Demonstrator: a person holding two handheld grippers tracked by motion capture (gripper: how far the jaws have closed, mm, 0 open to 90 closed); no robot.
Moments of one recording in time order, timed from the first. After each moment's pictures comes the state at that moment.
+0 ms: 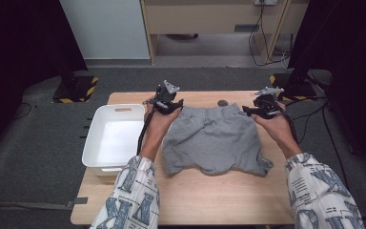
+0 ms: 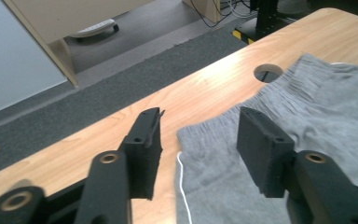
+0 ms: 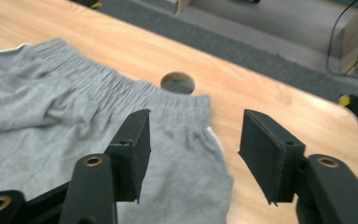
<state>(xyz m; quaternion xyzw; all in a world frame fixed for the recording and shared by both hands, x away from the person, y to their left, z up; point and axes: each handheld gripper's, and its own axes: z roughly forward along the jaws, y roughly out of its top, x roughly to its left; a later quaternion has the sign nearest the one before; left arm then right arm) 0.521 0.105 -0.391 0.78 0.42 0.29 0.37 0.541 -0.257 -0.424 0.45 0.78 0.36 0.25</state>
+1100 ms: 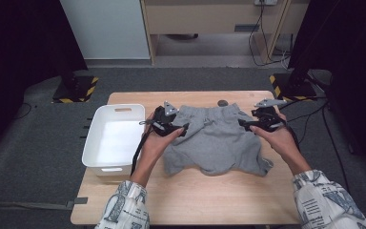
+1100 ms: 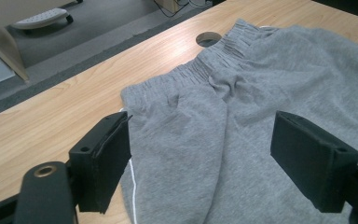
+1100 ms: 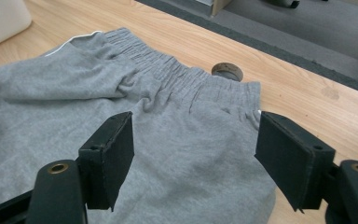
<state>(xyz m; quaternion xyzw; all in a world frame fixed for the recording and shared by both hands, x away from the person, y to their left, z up) 0.466 0.108 -0.417 0.81 0.37 0.24 0.39 0.490 -0.249 -0.421 0.41 0.79 0.39 0.22</state>
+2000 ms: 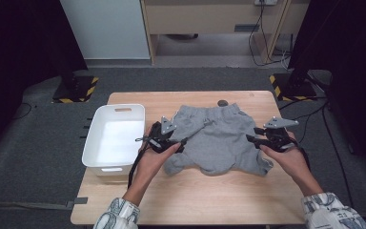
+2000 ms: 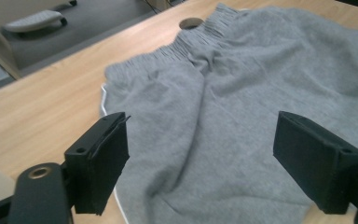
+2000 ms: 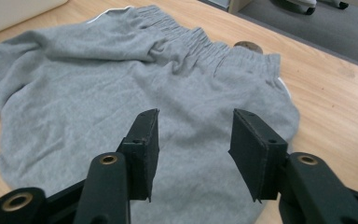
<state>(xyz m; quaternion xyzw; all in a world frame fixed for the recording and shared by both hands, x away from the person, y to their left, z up) 0.419 0.116 -0.439 0.81 0.36 0.23 0.40 0.427 -0.269 -0.439 0.38 0.81 0.40 0.21</state>
